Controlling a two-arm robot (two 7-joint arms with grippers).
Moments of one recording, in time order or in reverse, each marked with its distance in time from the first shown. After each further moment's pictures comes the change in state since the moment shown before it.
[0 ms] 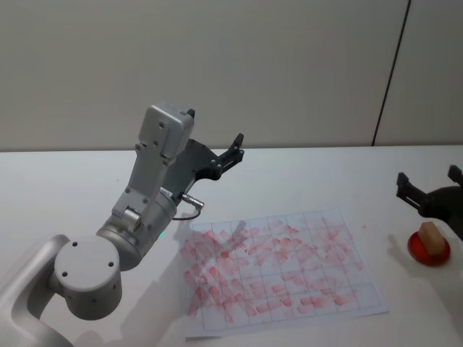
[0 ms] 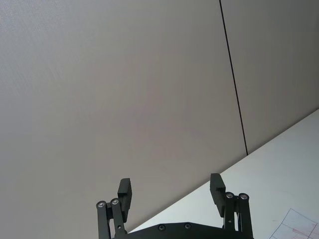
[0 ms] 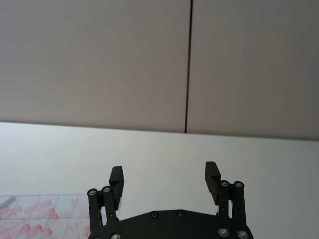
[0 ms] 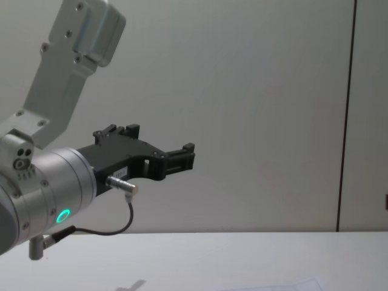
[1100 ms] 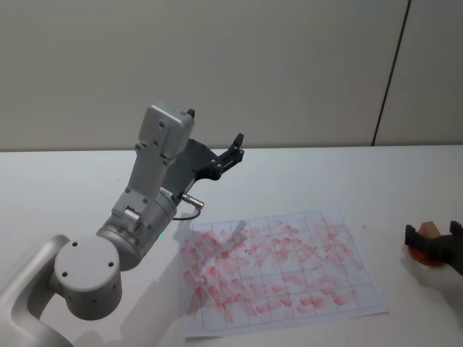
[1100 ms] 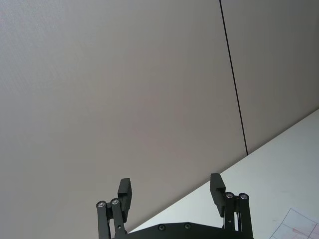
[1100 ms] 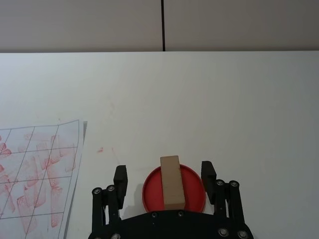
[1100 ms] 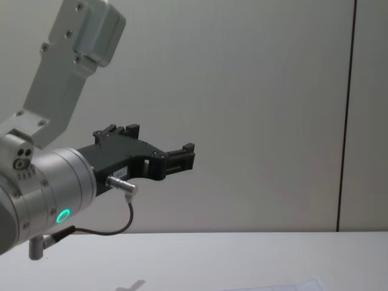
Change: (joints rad) left arm 0.000 0.000 0.000 0.000 0.000 0.000 0.000; right arm -0.001 -0.006 0.015 0.087 0.041 0.223 -0.032
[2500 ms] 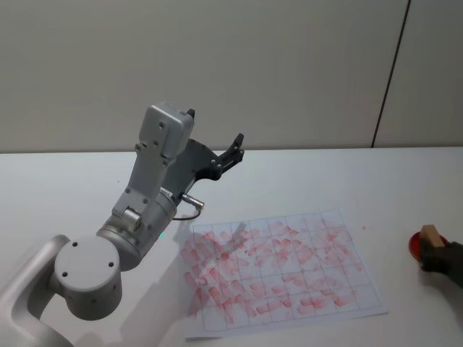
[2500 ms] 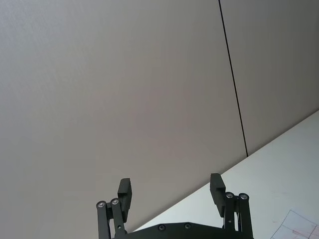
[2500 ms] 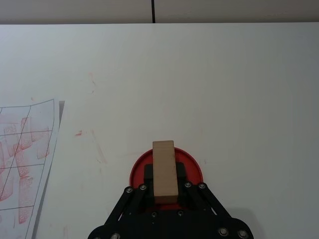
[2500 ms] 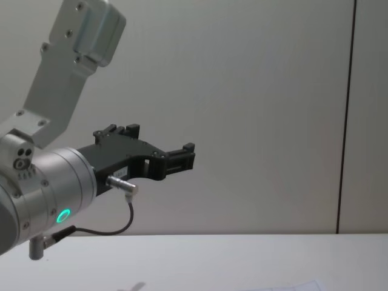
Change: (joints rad) left arm 0.000 0.000 0.000 0.000 0.000 0.000 0.000; right arm 0.041 -0.033 -0.005 0.104 -0.041 0.033 0.015
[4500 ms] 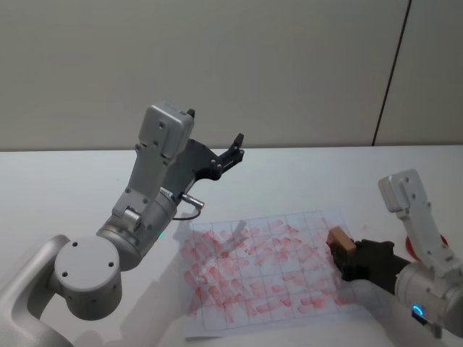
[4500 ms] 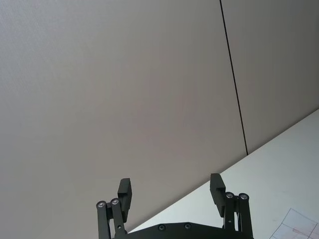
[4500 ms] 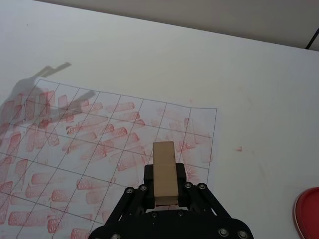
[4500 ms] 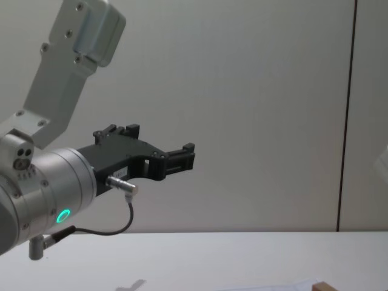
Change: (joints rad) left arm 0.000 0.000 0.000 0.000 0.000 0.000 0.000; right arm 0.023 -0.072 -0.128 -0.116 -0.174 0.088 0.241
